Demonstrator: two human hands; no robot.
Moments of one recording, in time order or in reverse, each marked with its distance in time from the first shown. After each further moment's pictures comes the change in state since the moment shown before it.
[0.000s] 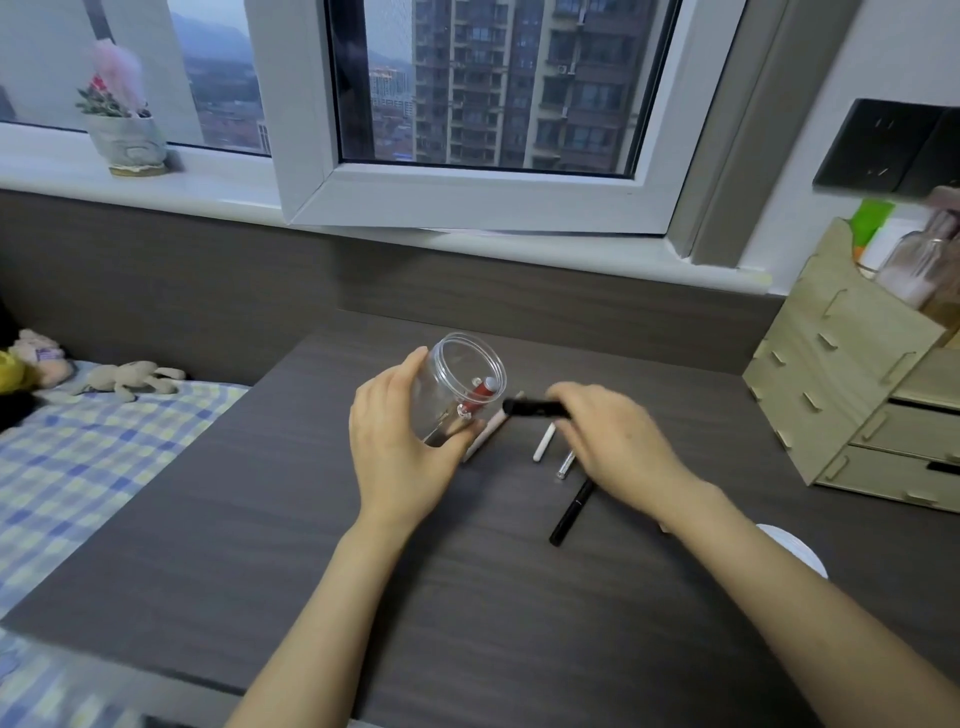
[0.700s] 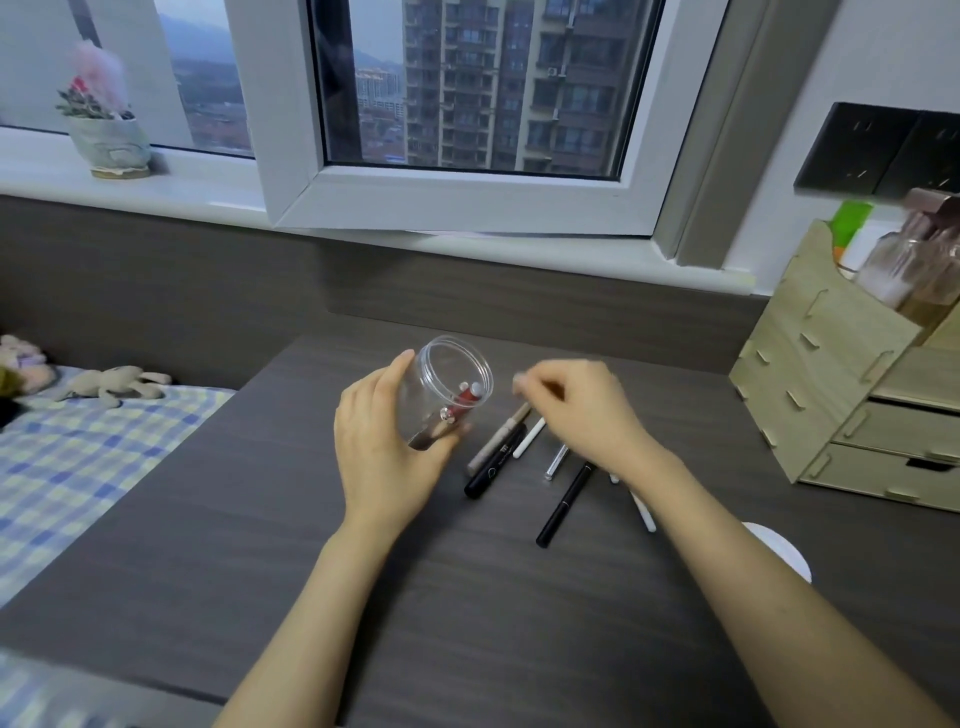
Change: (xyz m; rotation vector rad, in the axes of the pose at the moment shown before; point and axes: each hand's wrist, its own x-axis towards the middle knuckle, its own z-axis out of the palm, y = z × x) left_hand 0.001 -0.002 0.001 0.022 0.005 0.017; right_hand 0.027 -0.017 -0.017 0.396 0.029 0.241
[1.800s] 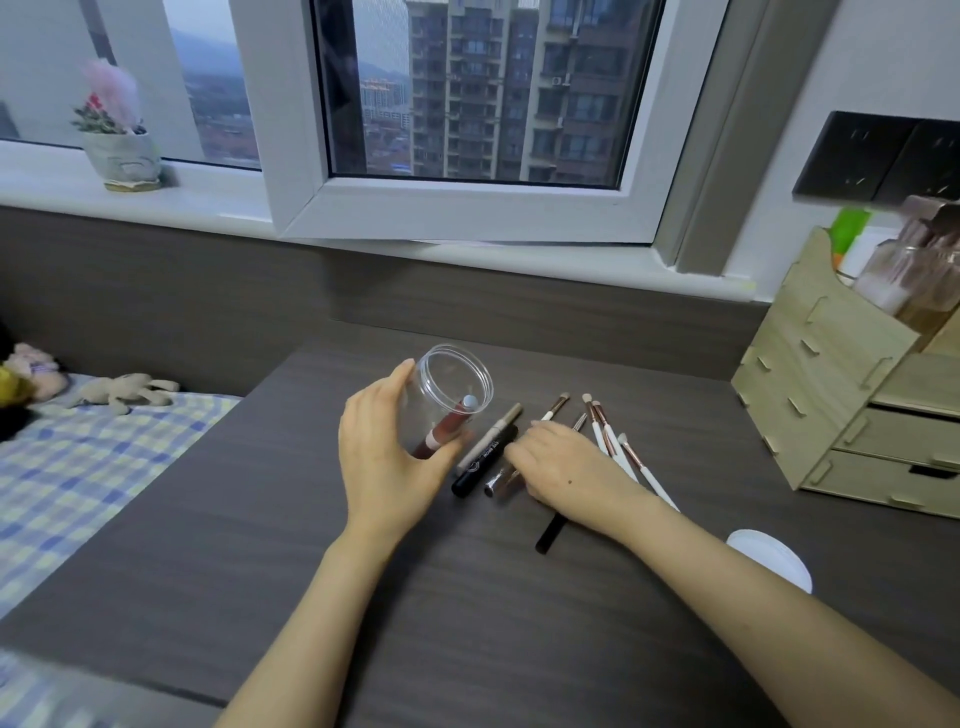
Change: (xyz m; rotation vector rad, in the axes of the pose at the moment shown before) left_hand -0.002 0.003 -0.001 -0.038 -0.007 -0.028; right_hand -0.020 0.039 0.038 -0.706 -0.079 -0.685
